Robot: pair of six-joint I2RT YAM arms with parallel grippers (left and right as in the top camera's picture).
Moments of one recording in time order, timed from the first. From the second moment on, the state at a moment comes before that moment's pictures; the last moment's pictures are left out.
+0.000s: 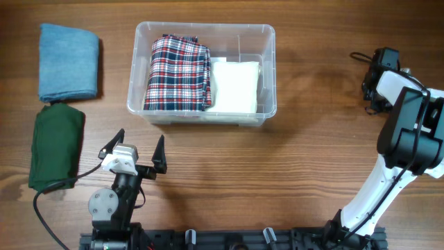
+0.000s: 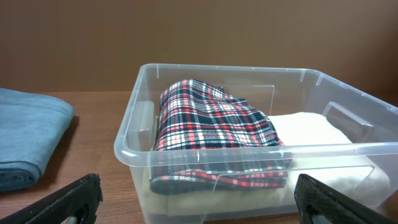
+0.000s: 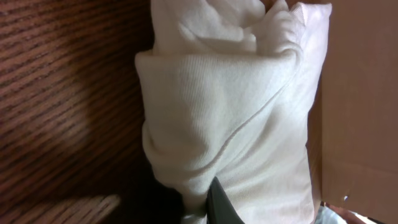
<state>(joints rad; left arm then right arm) -0.01 0.01 0.01 -0.06 0.18 -0.07 -0.32 2.21 1.38 -0.50 0.85 -0.07</state>
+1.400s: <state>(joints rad) -0.01 0.01 0.01 -0.06 0.18 -0.07 0.13 1.74 2.04 -1.19 -0.11 0.04</state>
